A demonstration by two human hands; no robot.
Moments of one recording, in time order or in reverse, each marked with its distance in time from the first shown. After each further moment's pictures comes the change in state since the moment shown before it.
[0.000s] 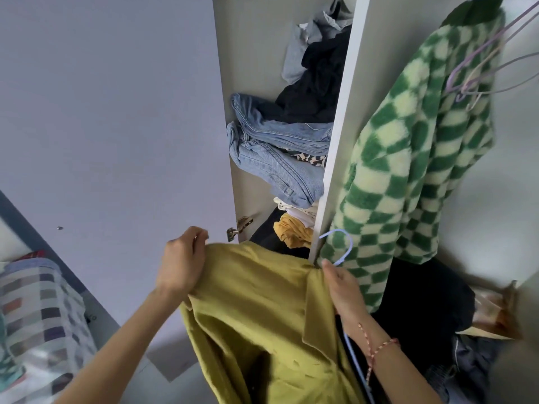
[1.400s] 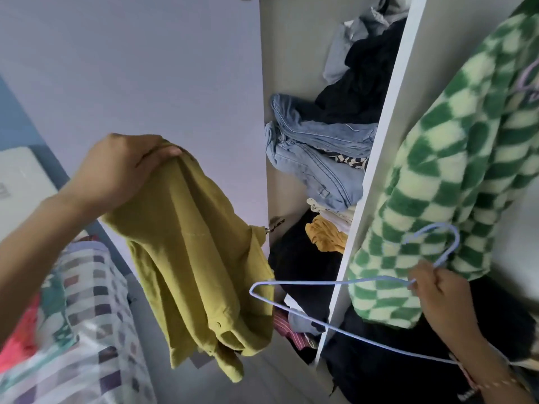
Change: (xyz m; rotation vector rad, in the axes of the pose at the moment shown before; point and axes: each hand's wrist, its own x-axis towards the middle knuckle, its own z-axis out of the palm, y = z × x) left_hand 0.070 0.037 -0.165 0.389 0.105 0.560; right_hand 0.010 -0.009 -0.070 -0.285 0.188 -0.556
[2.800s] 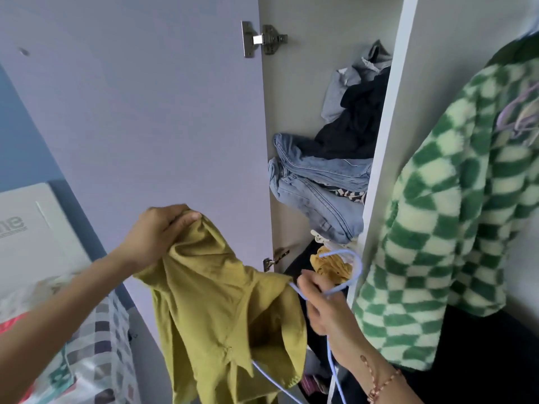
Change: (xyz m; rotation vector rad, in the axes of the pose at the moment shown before) left_hand -0.022 -0.001 0.038 -0.344 -0.115 -0.241; right_hand -0.016 -0.083 0.098 0.716 -0.625 0.388
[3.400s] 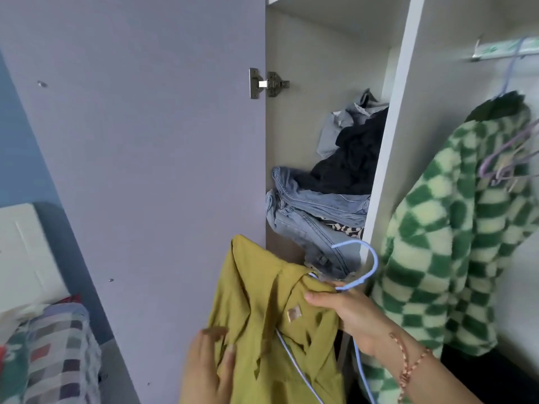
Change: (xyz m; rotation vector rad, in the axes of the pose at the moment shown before) left_hand -0.120 -0.003 0.140 -0.151 0.238 -0.193; right_hand 0.019 -0.062 -0.018 -0.122 0.000 0.083
